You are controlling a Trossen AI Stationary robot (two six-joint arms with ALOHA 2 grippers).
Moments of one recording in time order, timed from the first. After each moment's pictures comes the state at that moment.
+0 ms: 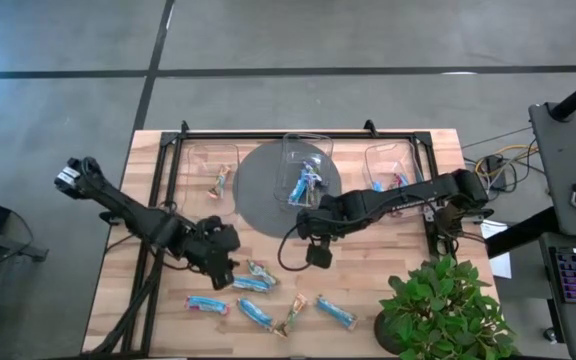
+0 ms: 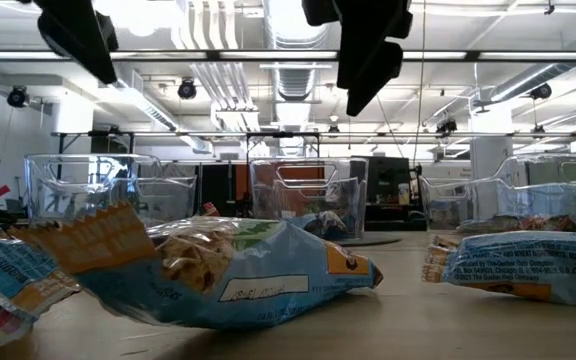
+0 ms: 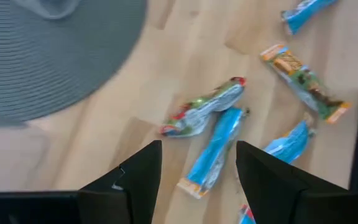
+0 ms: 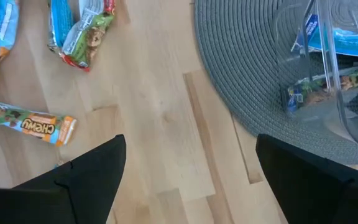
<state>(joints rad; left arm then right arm) -0.50 1.28 1.07 -0.83 -0.28 -0.81 0.18 1.81 1.60 -1.01 0.09 0.47</state>
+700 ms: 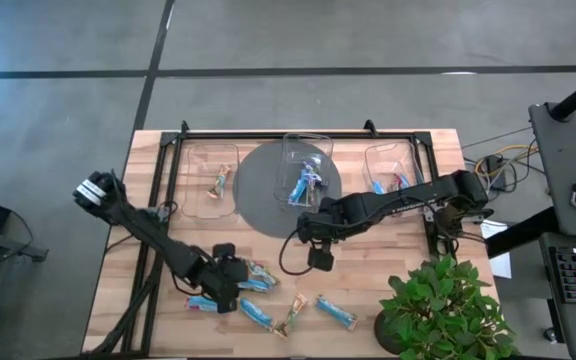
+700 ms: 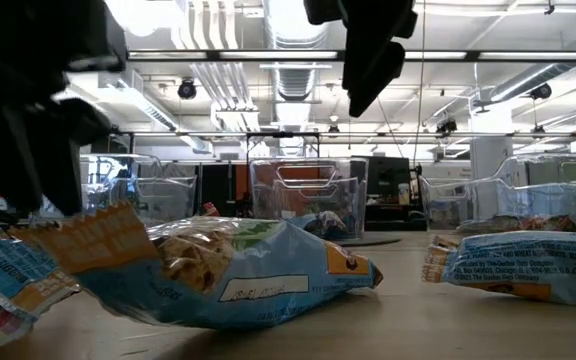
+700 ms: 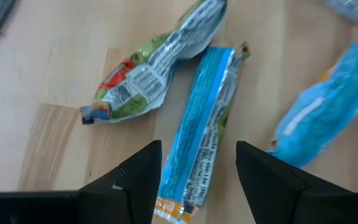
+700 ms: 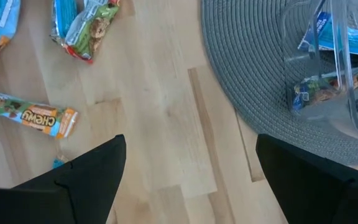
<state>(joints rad) -0.62 1.53 0.84 -0.41 -0.27 -0.71 0.20 1.81 1.59 -1.01 0.10 0.46</state>
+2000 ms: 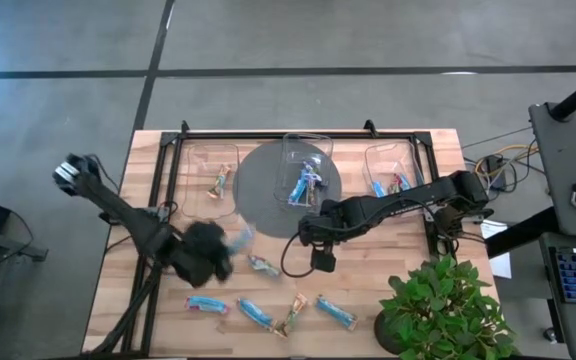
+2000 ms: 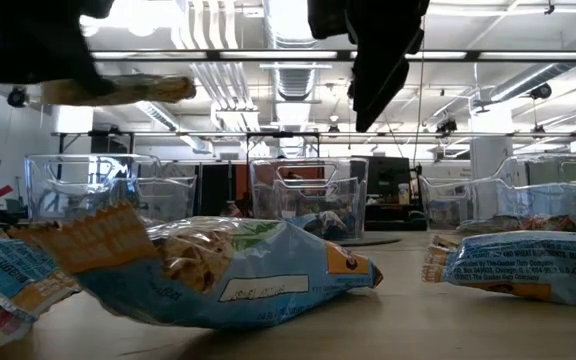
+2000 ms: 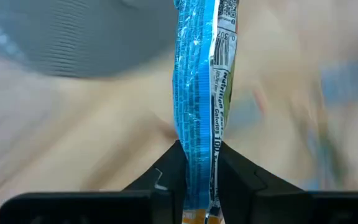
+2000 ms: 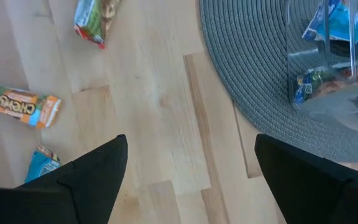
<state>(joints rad) -0.61 1.20 0.90 -0.79 -0.56 -1.33 0.20 1.81 1.53 -0.98 0.10 0.43</state>
